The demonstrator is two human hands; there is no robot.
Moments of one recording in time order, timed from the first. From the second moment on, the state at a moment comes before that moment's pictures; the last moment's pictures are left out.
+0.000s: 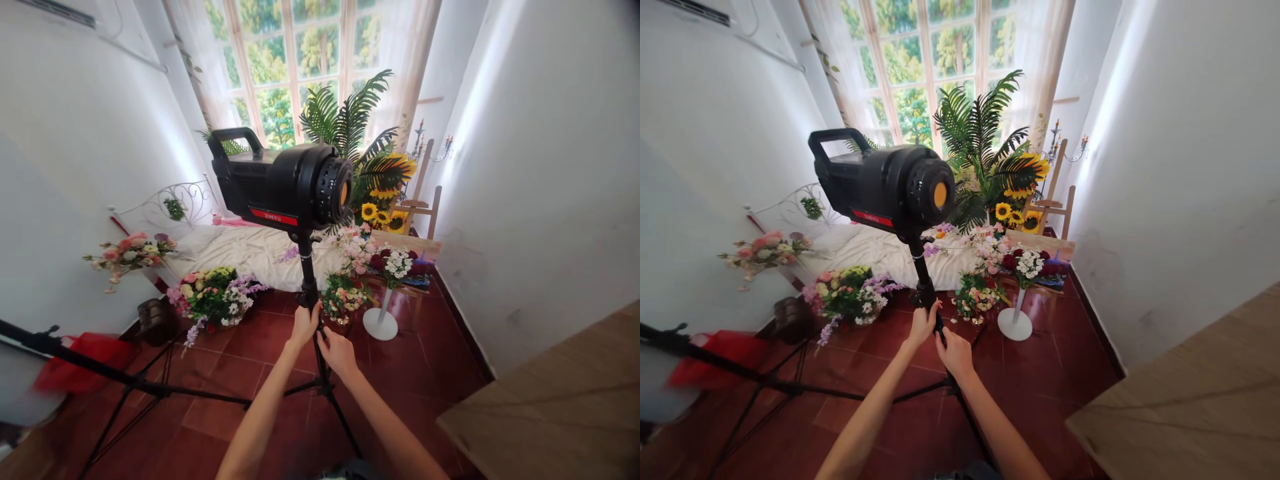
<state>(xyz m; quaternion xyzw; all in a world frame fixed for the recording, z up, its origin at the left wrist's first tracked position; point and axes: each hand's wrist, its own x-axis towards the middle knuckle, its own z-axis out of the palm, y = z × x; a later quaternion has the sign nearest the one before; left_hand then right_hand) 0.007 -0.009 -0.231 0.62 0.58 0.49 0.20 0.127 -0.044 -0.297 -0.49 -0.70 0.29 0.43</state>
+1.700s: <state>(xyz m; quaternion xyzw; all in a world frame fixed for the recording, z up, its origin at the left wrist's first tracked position) 0.000 -0.010 -0.283 0.54 0.54 0.52 0.39 0.120 -0.046 -0.296 -0.52 -0.66 0.38 0.37</state>
